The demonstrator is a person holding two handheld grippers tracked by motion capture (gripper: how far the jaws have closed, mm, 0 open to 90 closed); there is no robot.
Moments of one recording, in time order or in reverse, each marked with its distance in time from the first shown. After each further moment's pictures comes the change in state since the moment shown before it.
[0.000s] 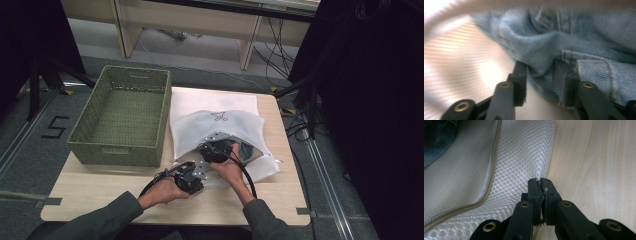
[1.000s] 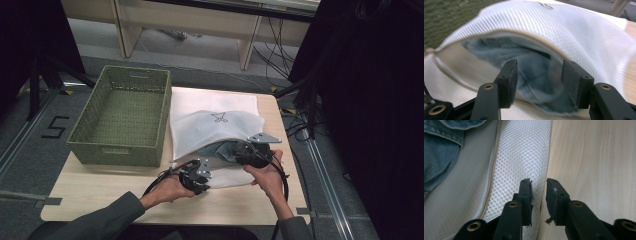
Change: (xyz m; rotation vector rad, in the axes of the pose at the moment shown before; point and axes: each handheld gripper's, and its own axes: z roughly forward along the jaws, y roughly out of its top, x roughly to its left) left arm -0.001 0.017 0.003 -0.042 -0.007 0.038; right arm -0.045 -0.021 -0.115 -0.129 -0.128 0.112
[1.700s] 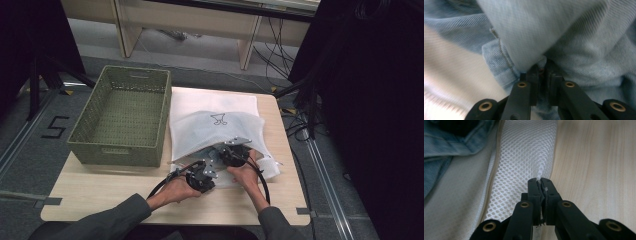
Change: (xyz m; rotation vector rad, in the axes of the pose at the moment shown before) left arm -0.001 0.005 0.017 -0.005 -0.006 -0.040; right arm 0.017 -0.028 0.099 0.165 0.046 -0.036
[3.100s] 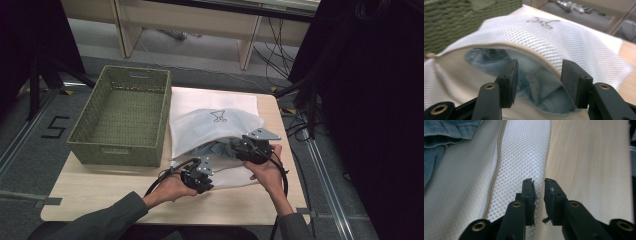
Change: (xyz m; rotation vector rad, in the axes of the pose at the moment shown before) left arm 0.000 -0.002 -0.024 -0.072 -0.059 -0.052; right arm -0.013 0.025 -0.103 -0.232 -0.062 -0.031
